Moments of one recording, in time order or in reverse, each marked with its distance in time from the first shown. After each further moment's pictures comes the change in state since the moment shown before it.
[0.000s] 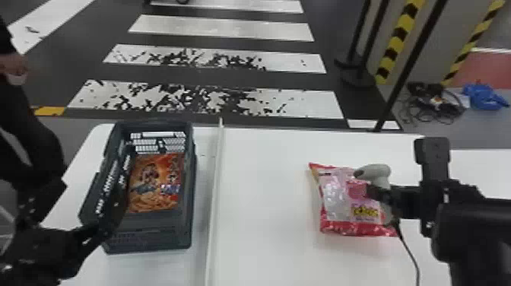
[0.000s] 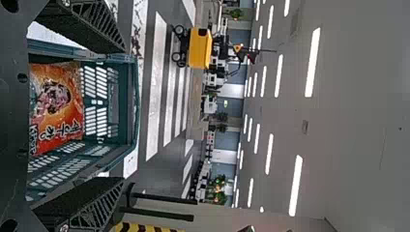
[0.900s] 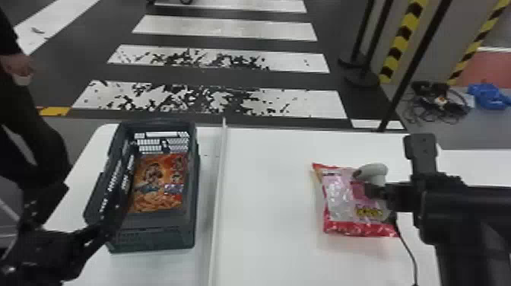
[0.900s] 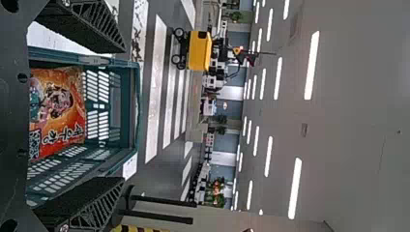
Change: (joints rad) left arm 0.004 -0.002 0.005 0.018 0.006 -0.022 -0.002; right arm -0.086 0.000 0.015 0.149 0.027 -0.024 -0.036
